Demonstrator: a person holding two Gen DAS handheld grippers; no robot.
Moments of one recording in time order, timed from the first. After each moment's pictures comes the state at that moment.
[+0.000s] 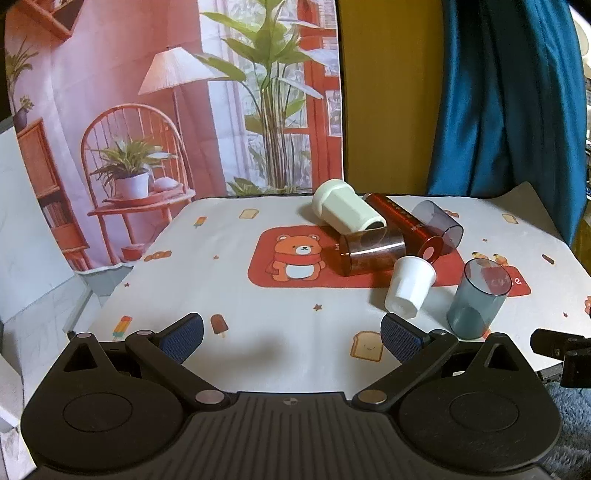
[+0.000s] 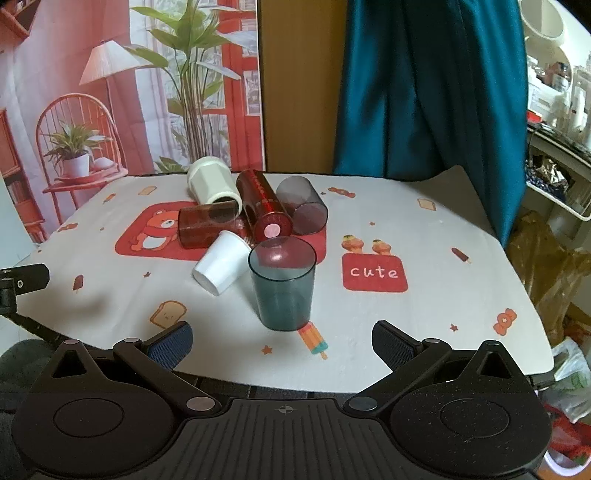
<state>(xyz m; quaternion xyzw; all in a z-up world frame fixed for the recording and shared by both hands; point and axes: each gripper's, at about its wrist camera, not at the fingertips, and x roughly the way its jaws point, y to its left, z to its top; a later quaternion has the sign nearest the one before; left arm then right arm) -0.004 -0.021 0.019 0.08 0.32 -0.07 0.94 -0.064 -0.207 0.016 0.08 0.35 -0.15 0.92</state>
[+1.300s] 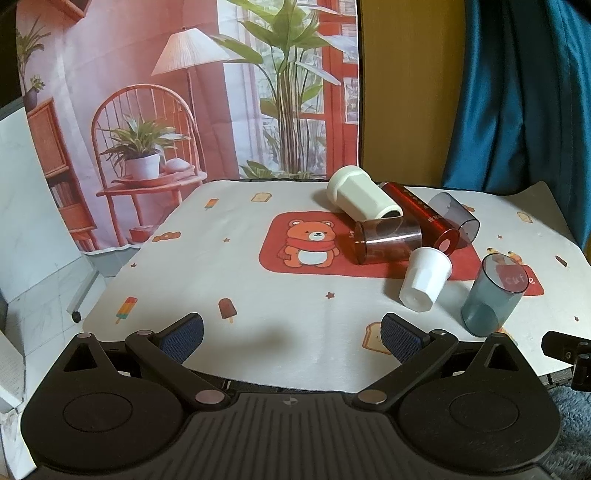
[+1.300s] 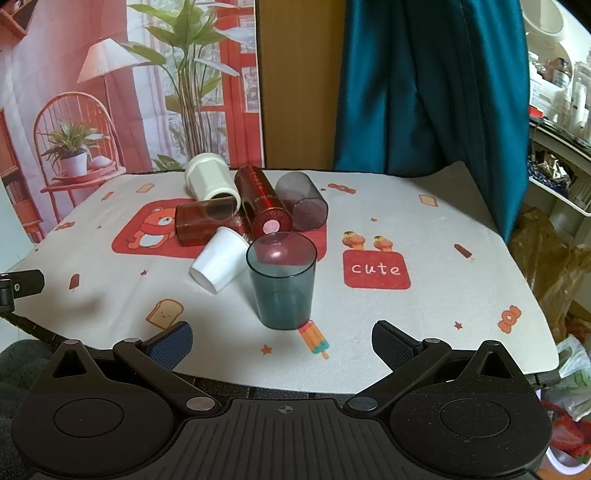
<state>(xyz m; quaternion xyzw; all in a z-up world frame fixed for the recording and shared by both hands) 0.005 -0.012 0.010 0.07 0.34 -0.05 0.94 -0.059 -0.208 0.008 0.08 0.35 -0.15 0.92</state>
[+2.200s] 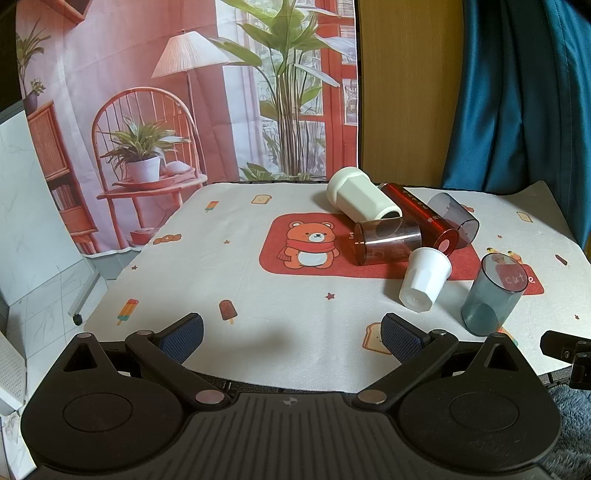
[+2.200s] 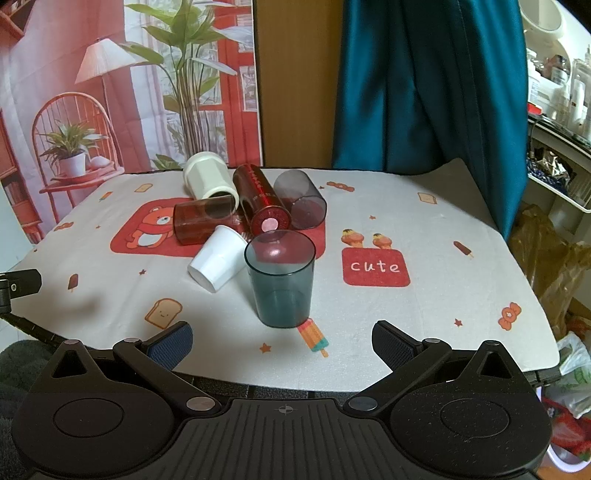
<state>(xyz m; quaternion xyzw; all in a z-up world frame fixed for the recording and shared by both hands) 0.003 -0.011 0.011 0.07 0.34 -0.05 0.94 -0.059 -0.208 0.007 0.08 0.35 -0.16 0.92</state>
